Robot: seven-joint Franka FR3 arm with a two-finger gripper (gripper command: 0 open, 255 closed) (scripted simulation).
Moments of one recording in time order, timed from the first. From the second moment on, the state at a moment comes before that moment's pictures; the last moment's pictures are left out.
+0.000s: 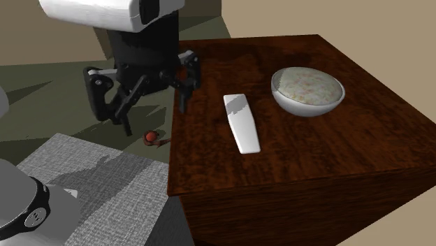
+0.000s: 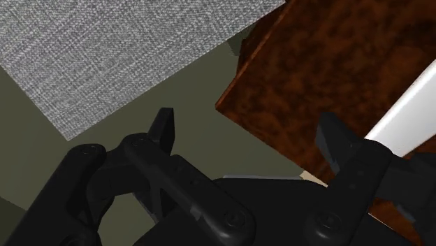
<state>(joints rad) 0.01 -0.67 0.41 -2.55 0.25 1.79 0.84</state>
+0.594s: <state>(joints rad) -0.08 -0.41 0.68 -2.44 0.31 2.04 1.28</state>
